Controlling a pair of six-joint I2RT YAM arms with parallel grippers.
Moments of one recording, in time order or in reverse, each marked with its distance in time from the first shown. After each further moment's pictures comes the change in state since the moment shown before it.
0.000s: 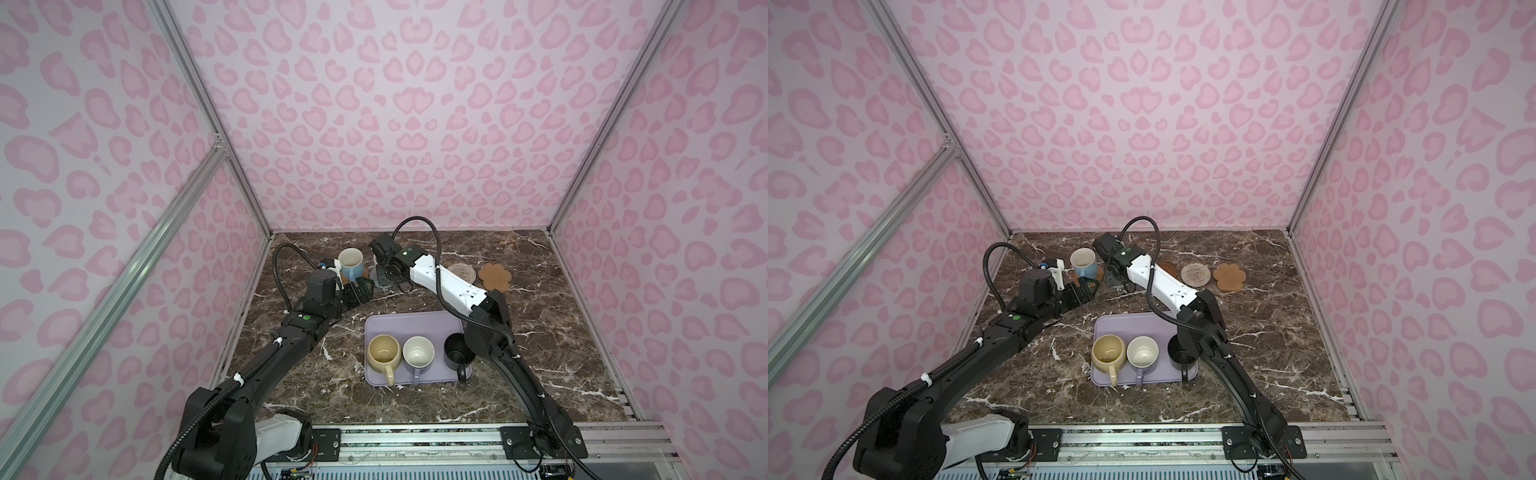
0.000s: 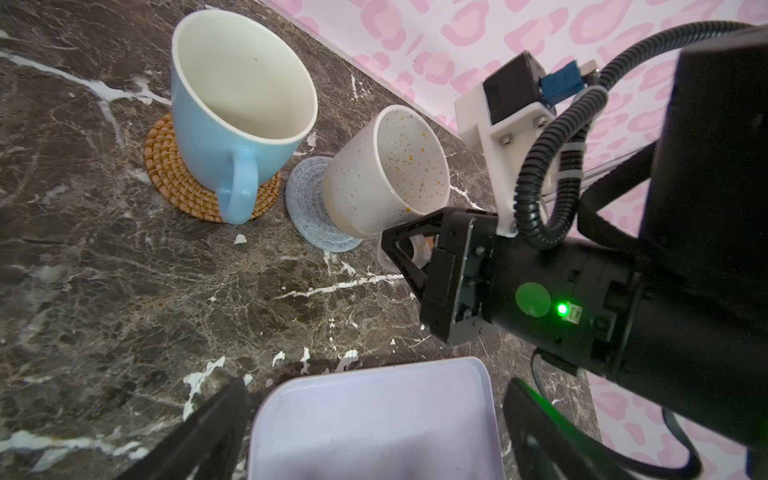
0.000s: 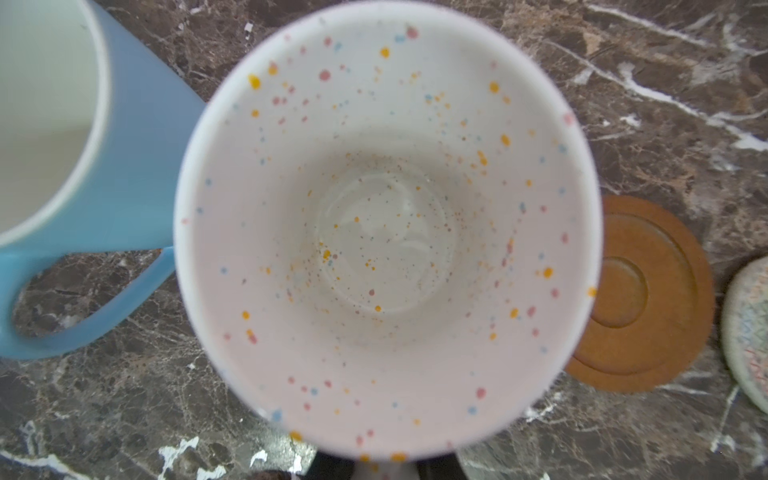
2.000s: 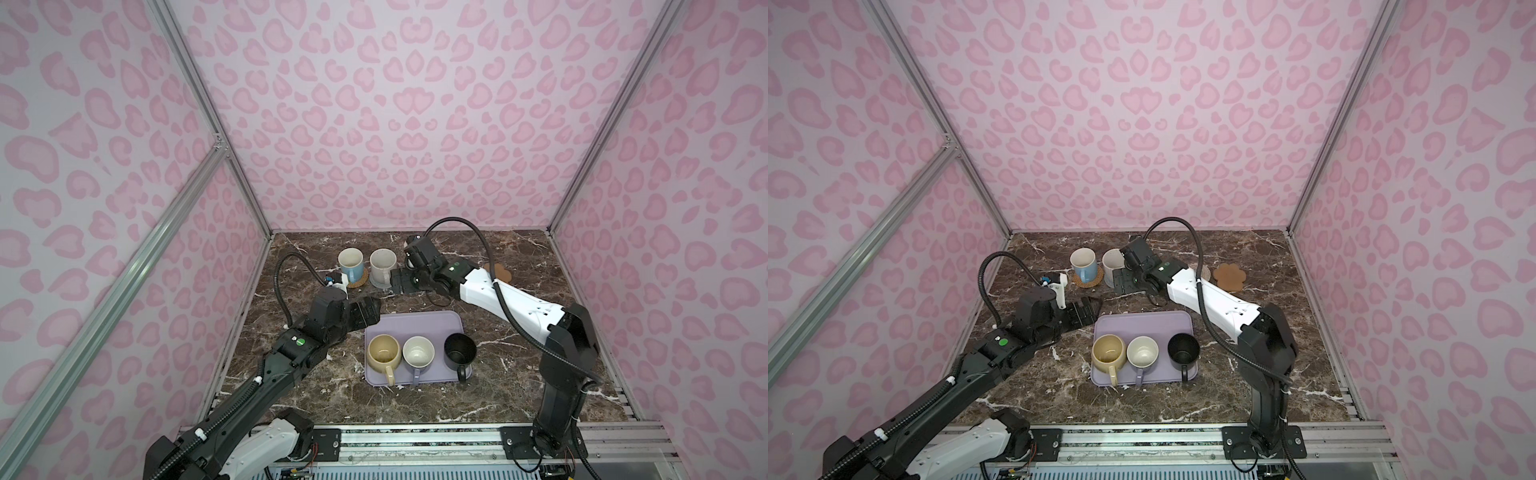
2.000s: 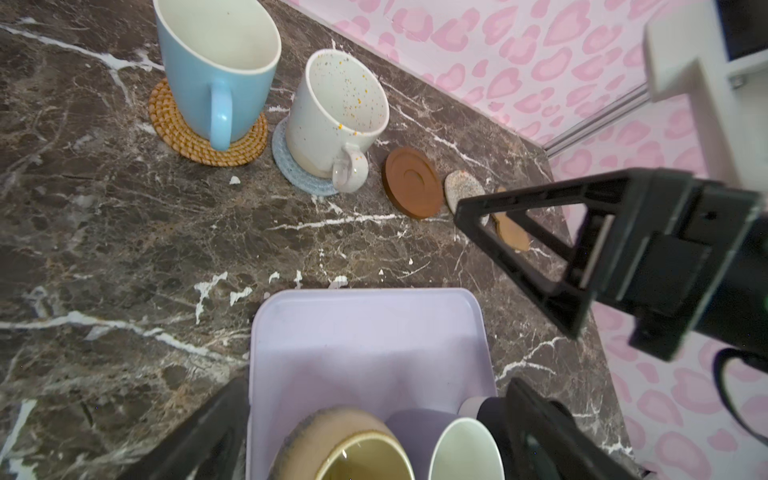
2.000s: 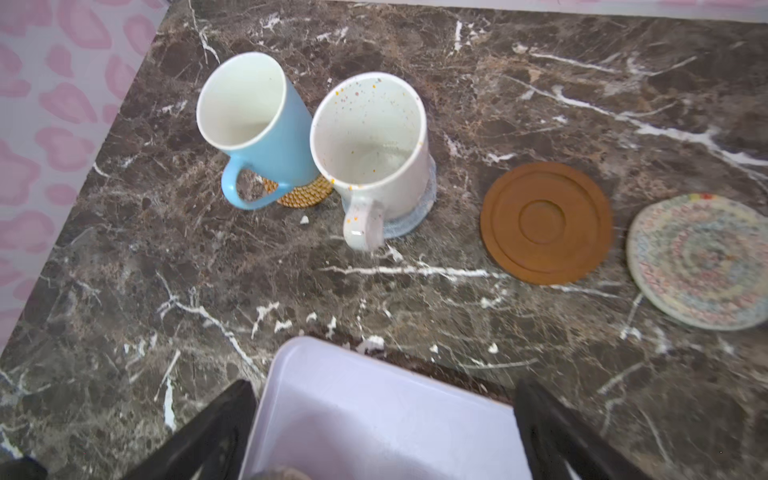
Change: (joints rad) left arm -0.259 -0.258 -0.011 -0.299 -0.212 -0.026; right arm -0.004 -0.708 -0.877 0.384 -0.093 -0.021
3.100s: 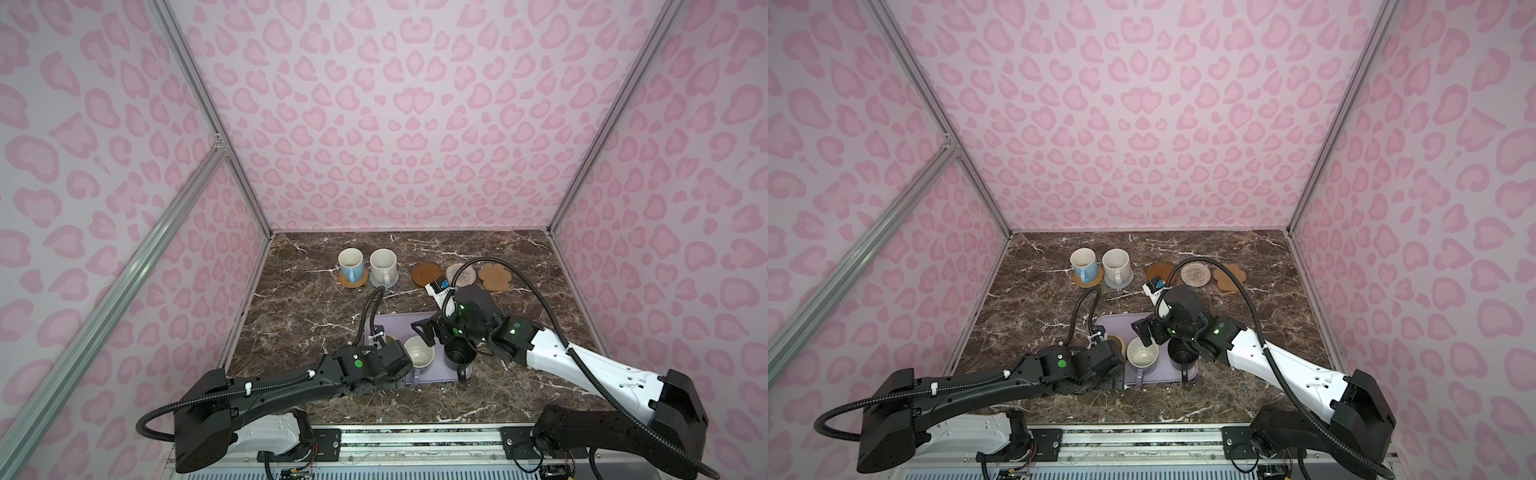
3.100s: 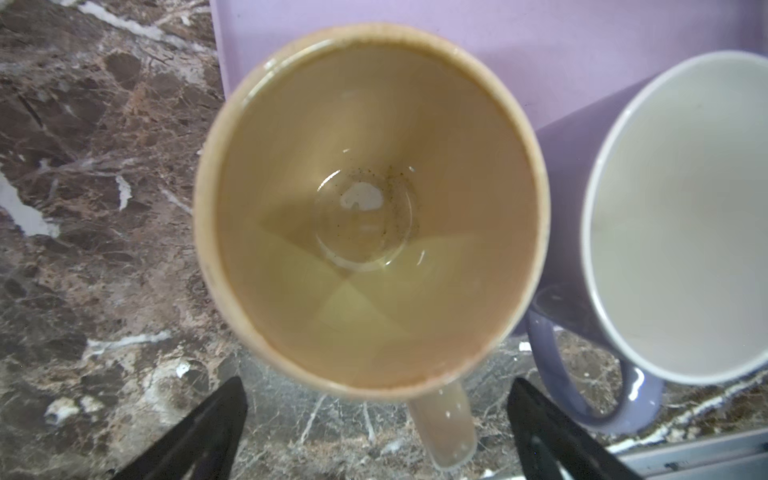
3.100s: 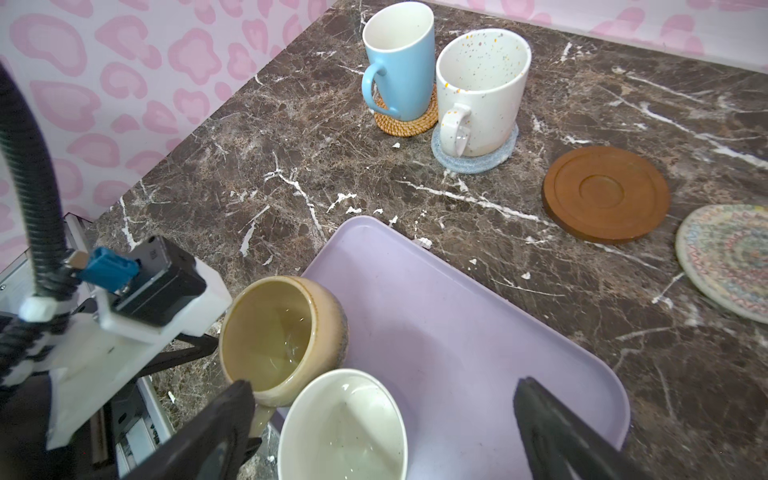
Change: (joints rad) left arm -0.555 0.289 0.028 -0.394 -0.254 -0.314; right arm 0.055 -0.571 -0.672 0.321 -0.202 -0.225
